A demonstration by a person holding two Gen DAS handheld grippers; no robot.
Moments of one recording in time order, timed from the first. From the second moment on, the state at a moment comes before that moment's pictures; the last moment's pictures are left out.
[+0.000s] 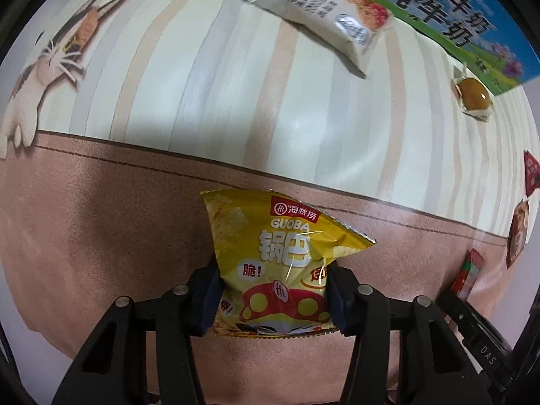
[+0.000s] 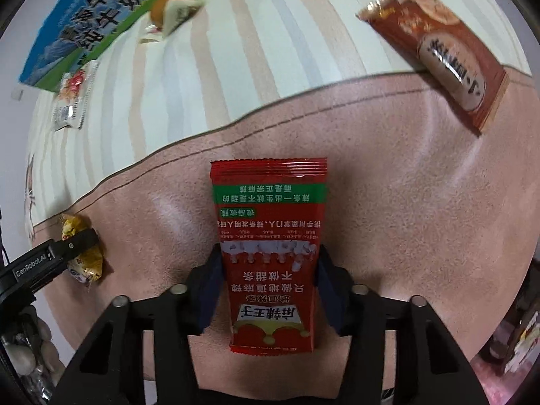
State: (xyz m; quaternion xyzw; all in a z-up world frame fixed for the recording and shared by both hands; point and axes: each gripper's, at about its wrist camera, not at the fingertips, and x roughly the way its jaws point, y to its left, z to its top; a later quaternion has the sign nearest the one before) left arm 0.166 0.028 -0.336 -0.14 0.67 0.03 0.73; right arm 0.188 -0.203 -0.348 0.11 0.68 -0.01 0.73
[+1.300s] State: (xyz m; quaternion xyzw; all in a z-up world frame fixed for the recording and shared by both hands) left arm 0.355 -0.001 -0.113 -0.12 0.54 -0.09 0.83; right arm 0.412 -0.170 -0.125 0.08 0.50 0.13 0.85
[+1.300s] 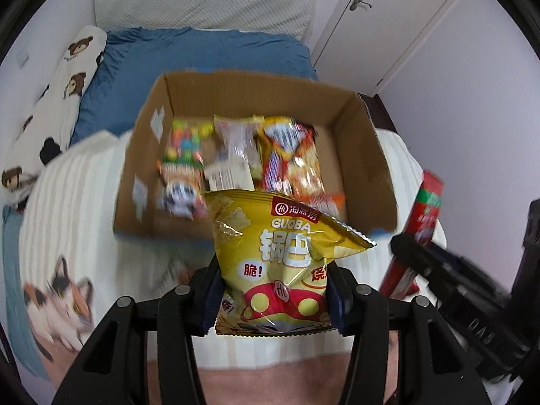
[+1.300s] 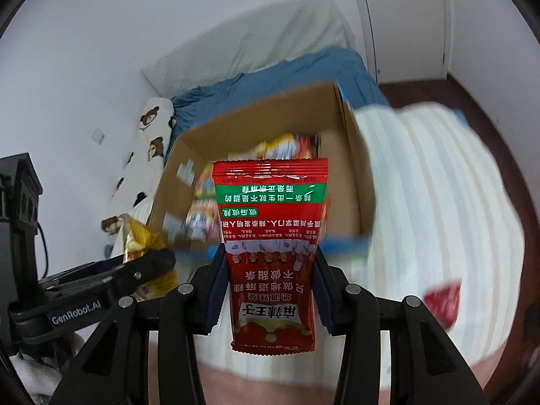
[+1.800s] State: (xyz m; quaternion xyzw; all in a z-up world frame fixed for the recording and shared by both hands) left arm 0.532 0.049 -0.172 -0.09 0.62 -0.03 0.78; right arm 0.573 -0.135 -0.165 0.01 0.56 0.08 0.82
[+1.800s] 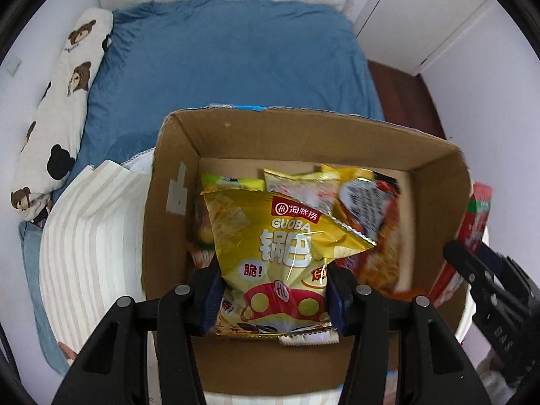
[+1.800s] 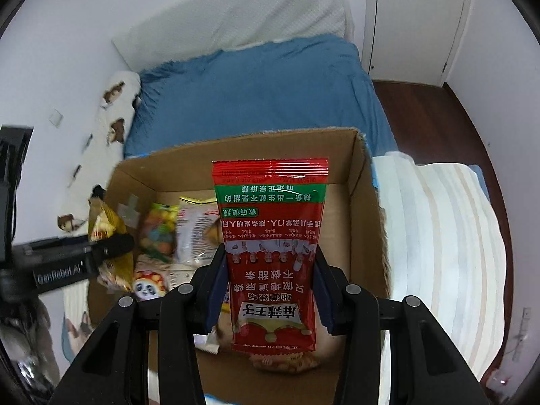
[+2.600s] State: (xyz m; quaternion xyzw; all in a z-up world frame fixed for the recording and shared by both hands) left arm 0.564 0.045 -0.218 -0.09 0.66 -0.04 0.74; right arm 0.604 -0.134 -0.246 -0.01 0.64 0.04 0.76
